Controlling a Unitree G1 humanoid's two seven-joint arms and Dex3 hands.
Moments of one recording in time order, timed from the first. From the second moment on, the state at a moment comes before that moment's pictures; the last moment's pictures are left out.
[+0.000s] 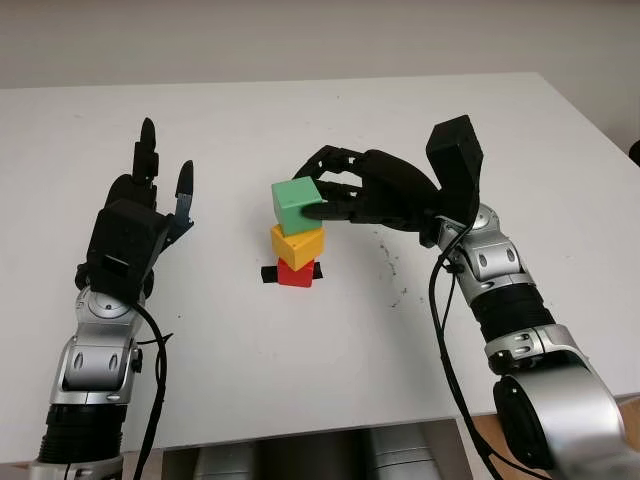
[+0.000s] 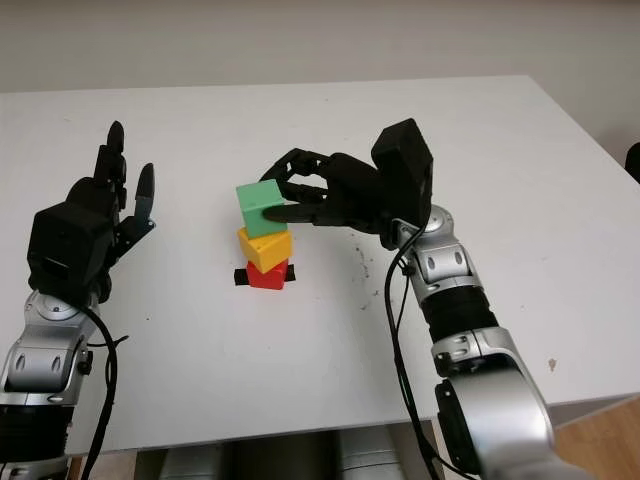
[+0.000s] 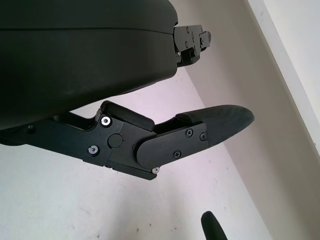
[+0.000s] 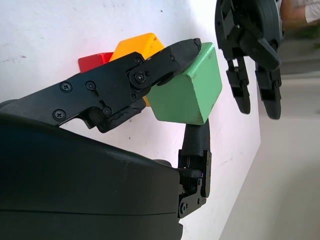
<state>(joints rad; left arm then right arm) -0.32 0.32 0.14 -0.03 0.15 0.25 0.00 -0.82 -0.25 0.04 0.63 0.09 0.14 0.72</state>
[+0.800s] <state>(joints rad) -0.32 0.32 0.14 -0.03 0.14 0.24 0.00 -0.82 -0.30 0.05 0.68 0.08 0.07 0.85</state>
